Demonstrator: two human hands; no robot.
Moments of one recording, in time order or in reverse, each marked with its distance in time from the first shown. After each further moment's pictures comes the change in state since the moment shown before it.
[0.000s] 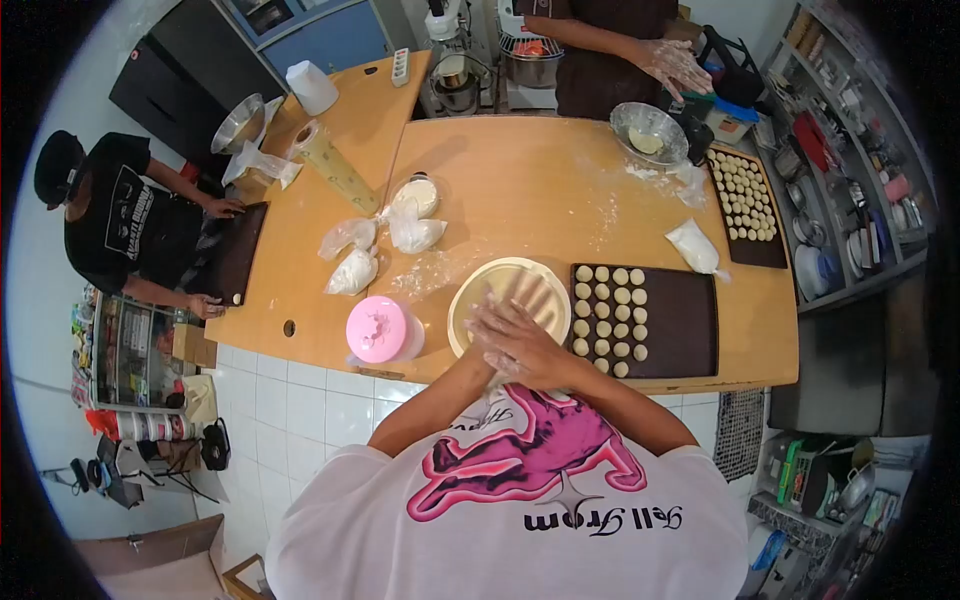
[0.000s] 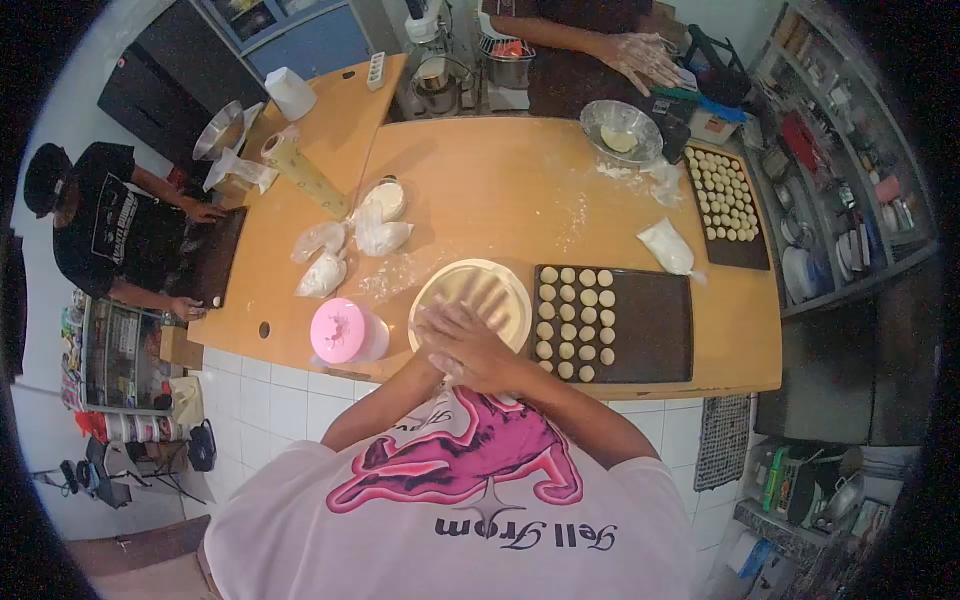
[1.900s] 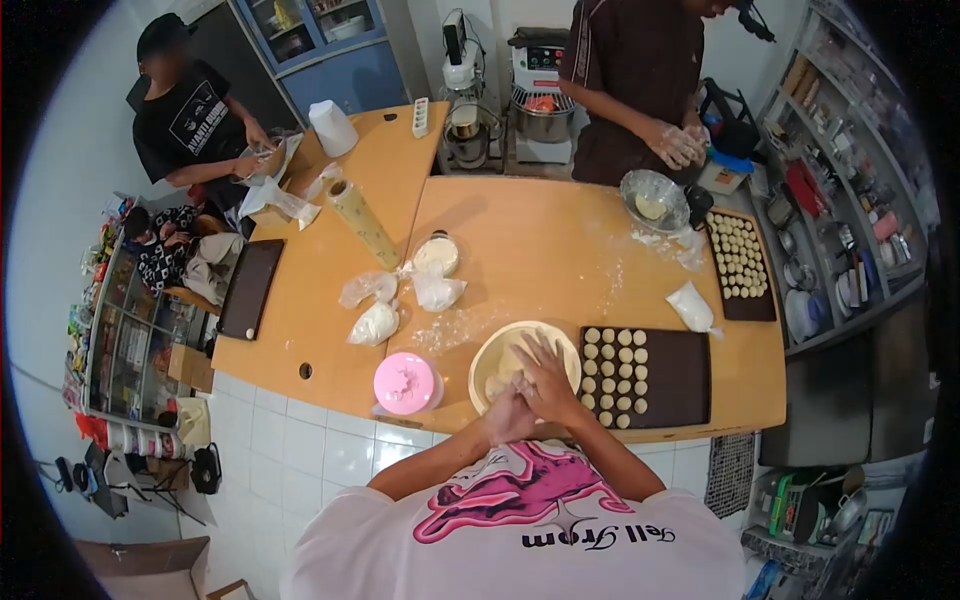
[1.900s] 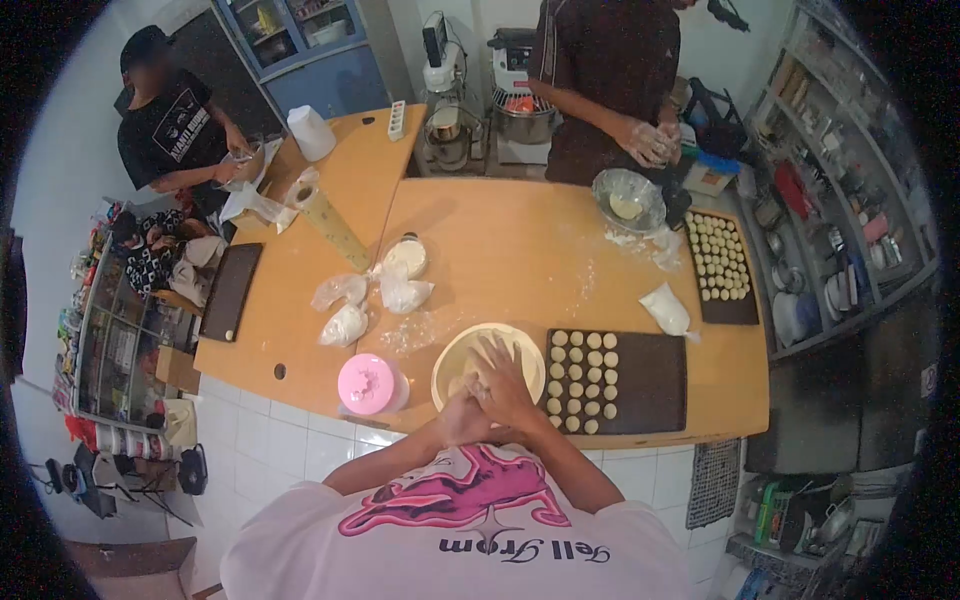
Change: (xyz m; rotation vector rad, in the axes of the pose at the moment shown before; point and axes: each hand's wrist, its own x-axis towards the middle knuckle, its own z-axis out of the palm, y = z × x) left_hand -0.042 0.016 0.025 -0.017 0.195 -0.410; right_hand 0.026 0.021 0.010 -0.157 0.298 0.263
